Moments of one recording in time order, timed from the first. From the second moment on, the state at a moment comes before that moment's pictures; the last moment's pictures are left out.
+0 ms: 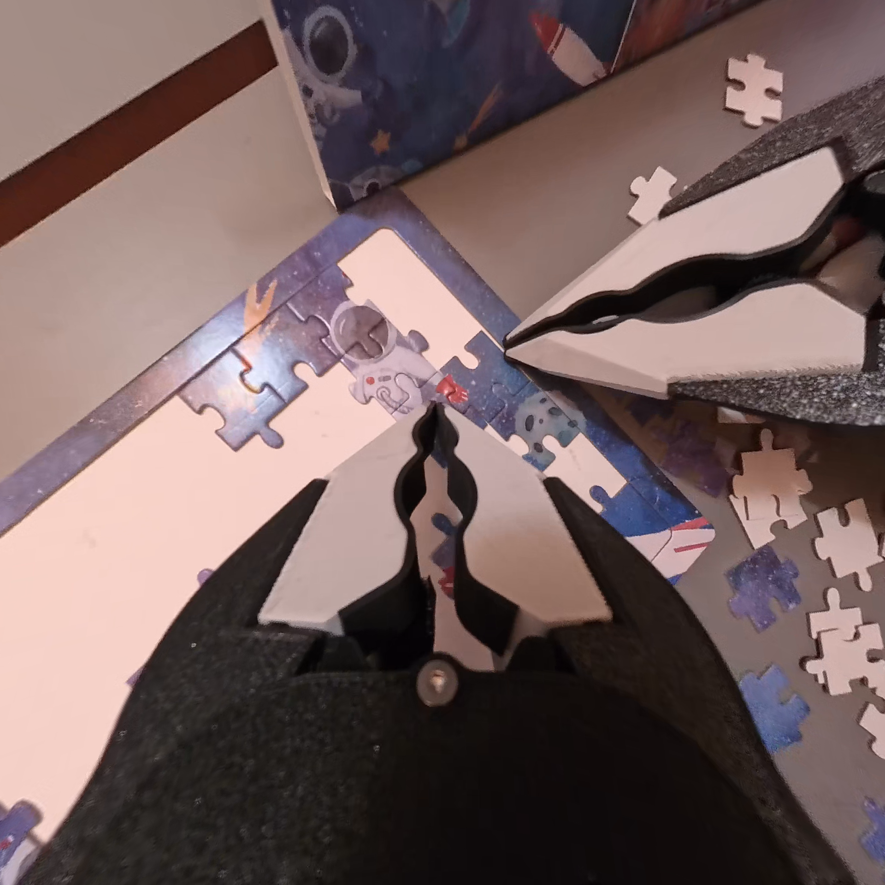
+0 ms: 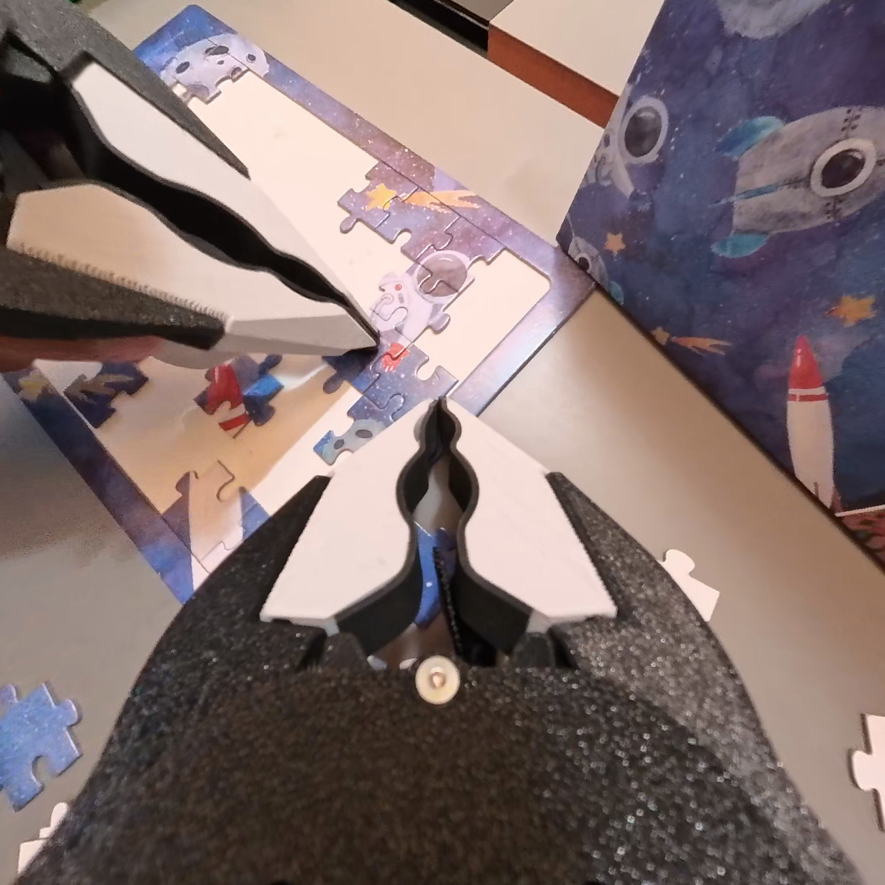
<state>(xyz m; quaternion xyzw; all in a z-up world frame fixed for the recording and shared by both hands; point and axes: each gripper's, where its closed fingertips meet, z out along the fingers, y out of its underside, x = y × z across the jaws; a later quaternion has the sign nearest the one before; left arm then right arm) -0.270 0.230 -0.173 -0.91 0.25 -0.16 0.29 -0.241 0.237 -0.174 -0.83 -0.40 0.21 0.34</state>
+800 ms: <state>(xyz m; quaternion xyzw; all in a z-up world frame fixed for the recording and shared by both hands) -0.270 0.215 -0.173 -0.91 0.24 -0.20 0.26 -0.241 0.237 -0.174 -0.83 -0.38 0.25 0.33</state>
